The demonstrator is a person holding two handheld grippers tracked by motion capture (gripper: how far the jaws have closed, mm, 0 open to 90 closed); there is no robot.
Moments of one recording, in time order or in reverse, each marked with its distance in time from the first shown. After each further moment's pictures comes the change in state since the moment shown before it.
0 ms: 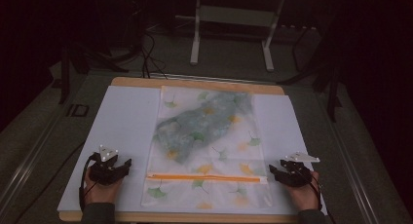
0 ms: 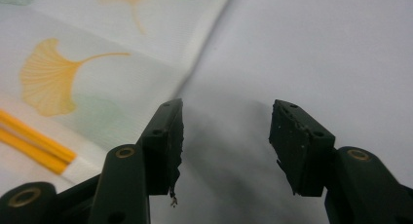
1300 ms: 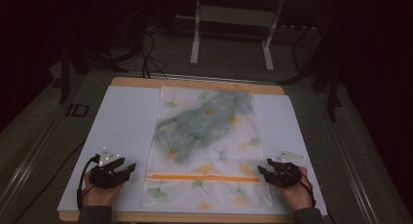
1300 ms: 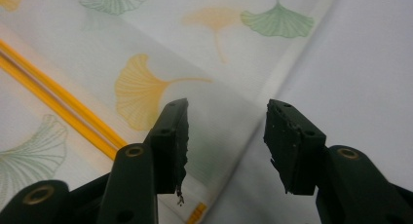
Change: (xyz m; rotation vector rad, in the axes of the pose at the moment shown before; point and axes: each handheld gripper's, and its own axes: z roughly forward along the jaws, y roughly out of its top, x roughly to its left) left arm -0.005 -0.001 -0.011 -0.008 -0.149 0.055; right arm 0.035 0.020 -0.001 -0.003 0.089 -0.159
